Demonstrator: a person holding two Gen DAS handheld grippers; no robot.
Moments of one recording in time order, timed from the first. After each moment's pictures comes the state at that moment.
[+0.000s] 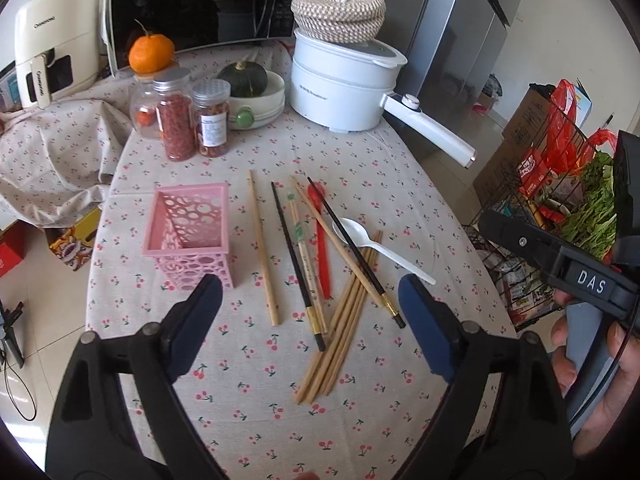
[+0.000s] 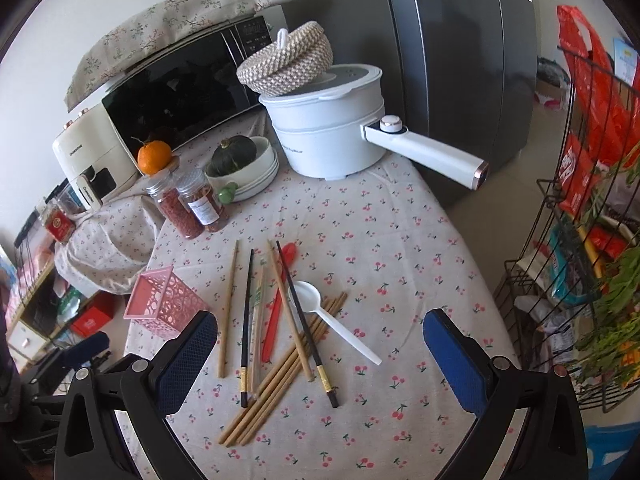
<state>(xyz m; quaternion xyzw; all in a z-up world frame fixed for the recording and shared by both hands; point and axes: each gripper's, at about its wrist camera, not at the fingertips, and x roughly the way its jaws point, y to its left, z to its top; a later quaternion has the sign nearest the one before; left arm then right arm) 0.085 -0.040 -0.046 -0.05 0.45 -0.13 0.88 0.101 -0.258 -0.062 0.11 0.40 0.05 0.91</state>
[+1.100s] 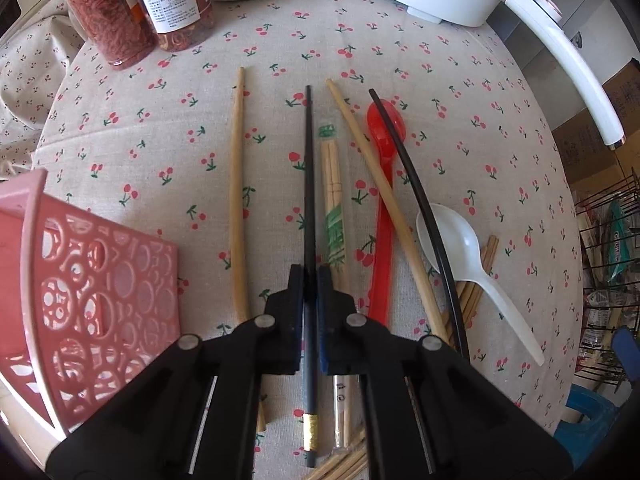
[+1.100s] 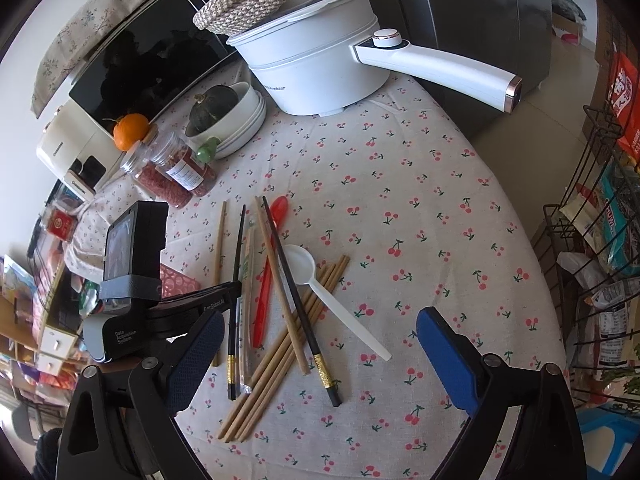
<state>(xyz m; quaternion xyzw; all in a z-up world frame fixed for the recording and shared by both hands) 0.215 -0.071 -0.171 -0.03 0.62 -0.04 0.78 0.154 -0.274 -0.115 0.16 0.49 0.09 0.85</state>
